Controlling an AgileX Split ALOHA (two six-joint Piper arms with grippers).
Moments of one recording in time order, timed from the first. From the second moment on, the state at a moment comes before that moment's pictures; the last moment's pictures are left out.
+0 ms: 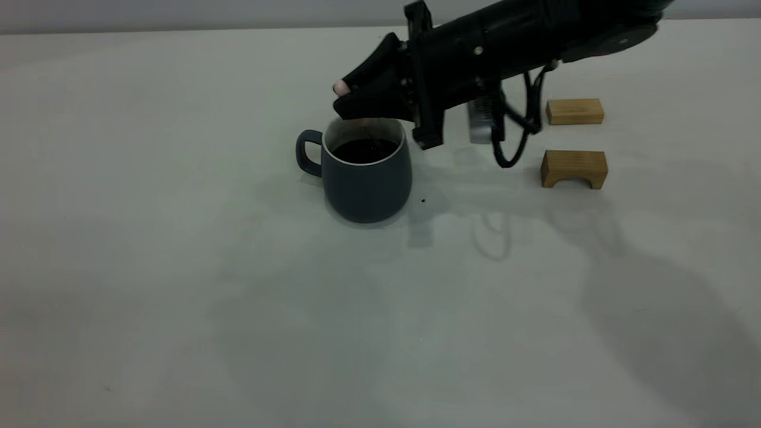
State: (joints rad) left arm 0.03 -0.02 -0.49 0.03 1.13 -0.01; right arm 0.33 2.49 -1.45 1.68 0.92 0.40
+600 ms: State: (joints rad) left arm 0.03 -0.02 -0.49 0.03 1.13 -0.01; right arm 0.34 2.49 -1.45 1.76 1.04 0.32
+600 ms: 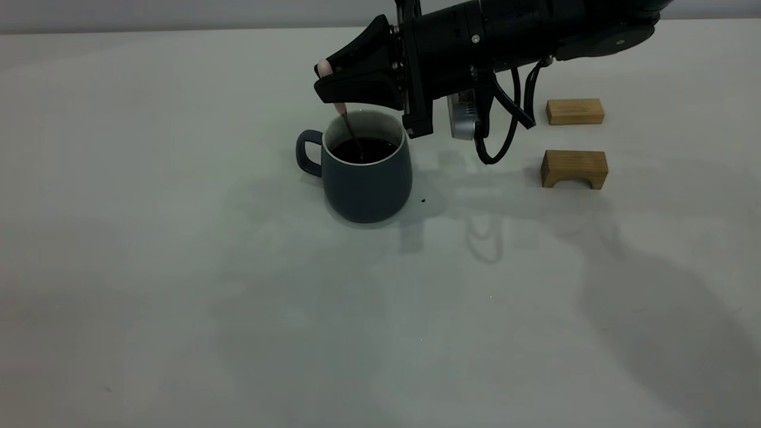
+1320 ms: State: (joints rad) left arm 0.03 -0.02 -0.49 0.03 1.13 -0.01; right arm 0.35 2.49 -1.45 1.73 1.10 0.35
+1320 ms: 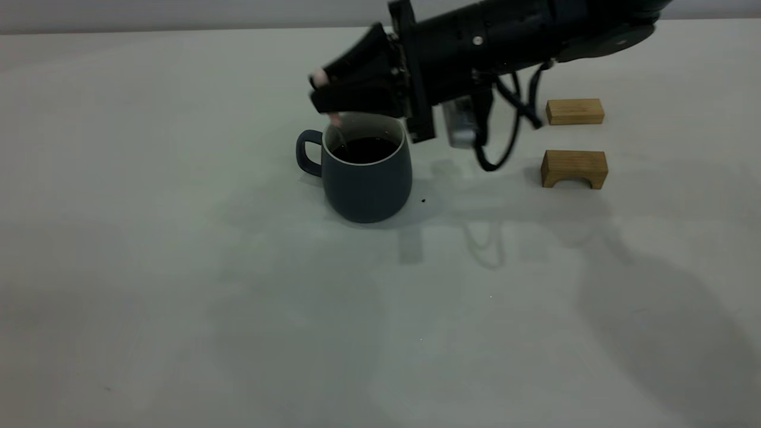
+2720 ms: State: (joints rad) left arm 0.03 -0.02 -0.49 0.03 1.13 -0.01; right arm 0.31 2.49 -1.46 1.61 1.00 0.25
